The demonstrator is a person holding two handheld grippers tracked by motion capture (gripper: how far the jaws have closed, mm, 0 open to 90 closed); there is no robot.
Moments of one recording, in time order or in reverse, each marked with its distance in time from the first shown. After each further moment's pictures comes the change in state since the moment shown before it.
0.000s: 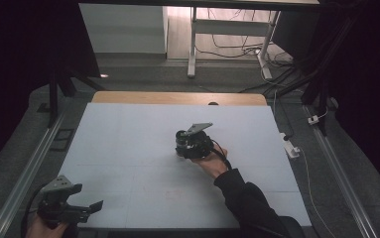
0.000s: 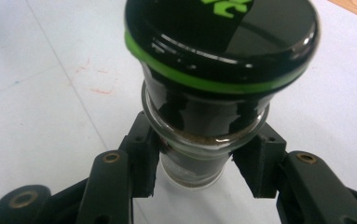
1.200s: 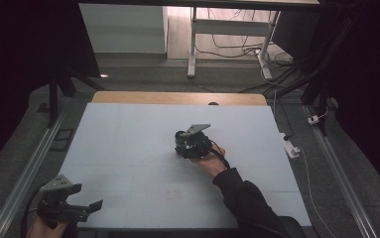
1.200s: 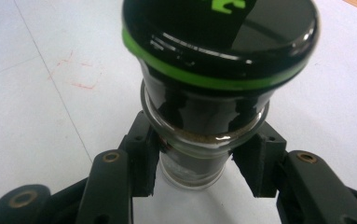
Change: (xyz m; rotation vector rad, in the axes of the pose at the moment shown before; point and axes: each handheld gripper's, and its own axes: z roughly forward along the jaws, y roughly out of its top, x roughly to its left) left arm 0.002 0.000 -0.001 -0.003 -0.010 -0.017; right arm -0.006 -0.007 0.016 -0.005 -0.010 -0.018
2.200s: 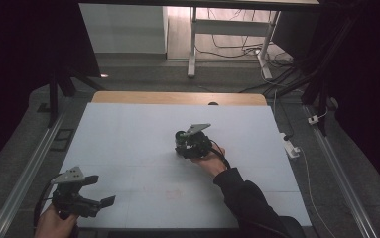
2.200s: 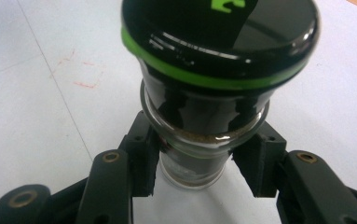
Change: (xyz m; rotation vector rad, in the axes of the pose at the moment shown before) left arm -0.010 0.029 0.019 -0.052 -0.149 0.124; right arm -0.001 0.000 0.000 0.002 0.010 -0.003
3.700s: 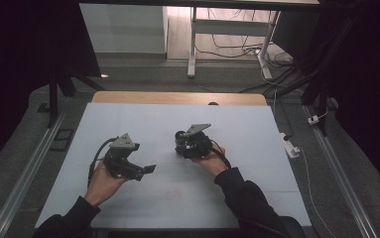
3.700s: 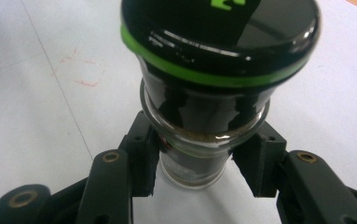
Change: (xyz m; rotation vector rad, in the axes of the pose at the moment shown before) left arm 0.004 0.098 0.097 0.000 -0.023 0.193; right arm -0.001 -0.001 0.000 -0.004 0.011 -0.012
